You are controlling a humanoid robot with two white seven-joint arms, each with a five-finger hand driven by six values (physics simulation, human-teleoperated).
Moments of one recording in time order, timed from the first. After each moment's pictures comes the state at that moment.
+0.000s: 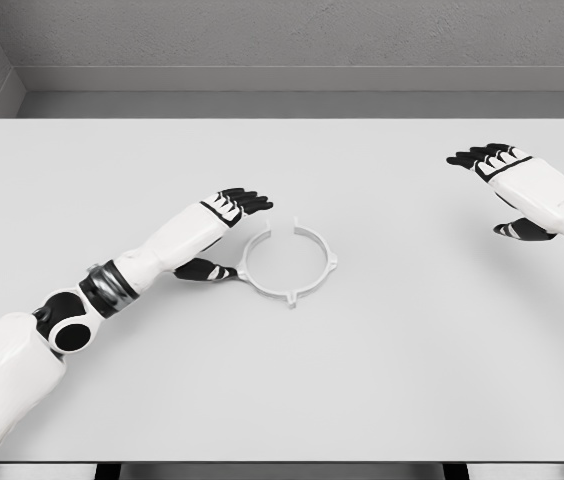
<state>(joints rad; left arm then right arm) -0.35 0.44 -0.57 -1.32 -0.55 -0.61 0.06 -0.19 -0.44 -0.20 -1.59 0.74 -0.61 0.55</state>
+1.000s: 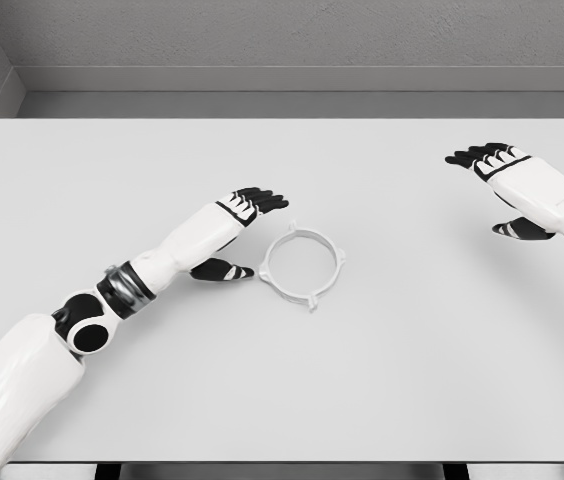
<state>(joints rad) -0.35 0.38 -0.57 -1.31 -0.55 -0.61 0.06 -0.19 -0.43 -0.19 -1.59 0.74 -0.61 0.55</state>
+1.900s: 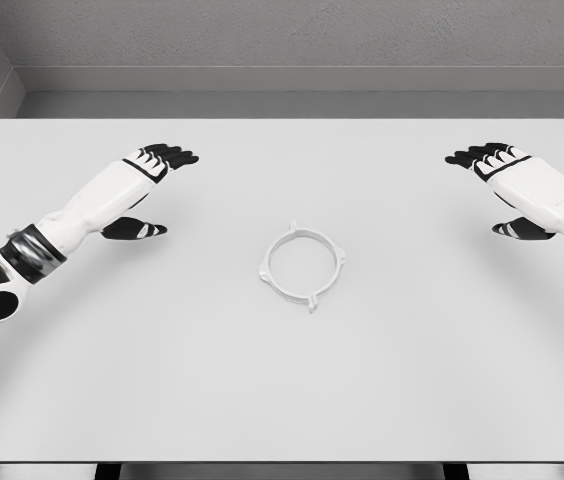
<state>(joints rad) -0.40 0.59 -0.48 -1.29 -0.53 -0.61 0.06 -0.19 -0.43 -0.19 -1.59 0.74 -0.61 0.55</state>
